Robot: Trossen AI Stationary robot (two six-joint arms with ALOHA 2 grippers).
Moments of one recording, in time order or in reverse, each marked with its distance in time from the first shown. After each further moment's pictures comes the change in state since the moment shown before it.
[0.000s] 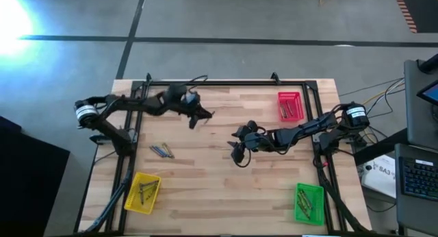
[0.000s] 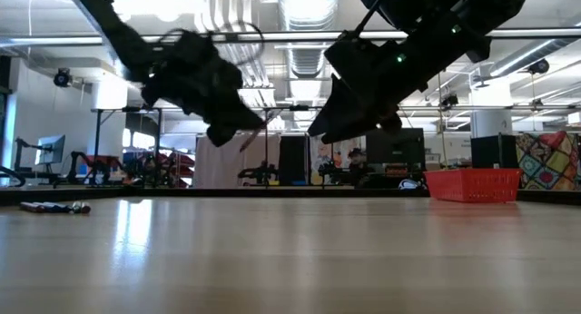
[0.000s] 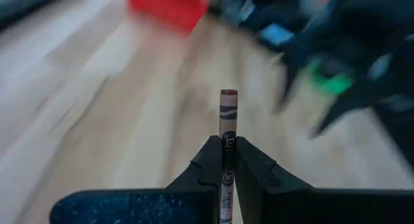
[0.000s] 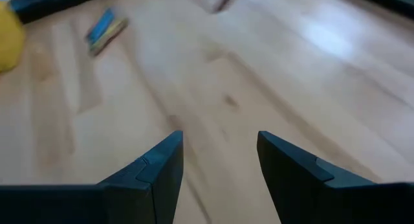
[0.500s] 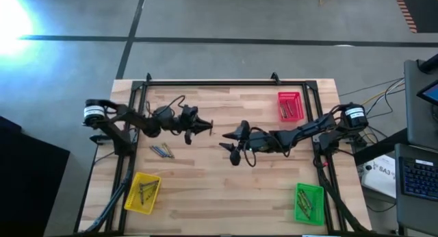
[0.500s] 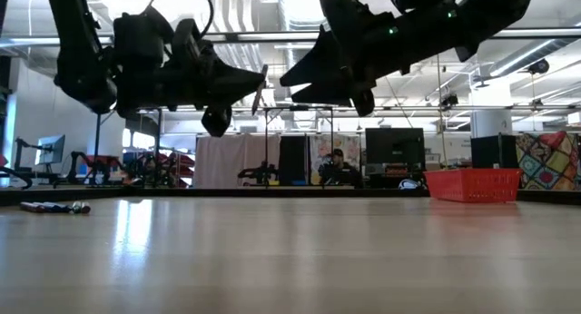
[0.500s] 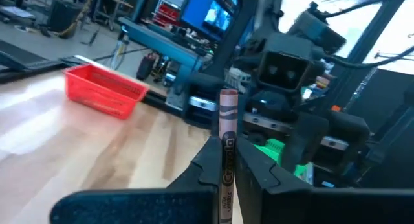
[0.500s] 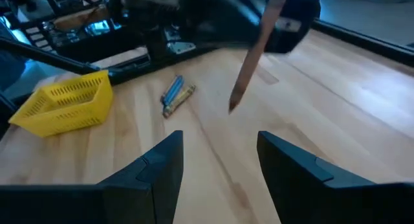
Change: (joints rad) left arm -0.260 0.098 -0.296 0.936 -0.239 -0.318; right arm 0.014 0.018 -0.014 0.349 -0.073 -0.119
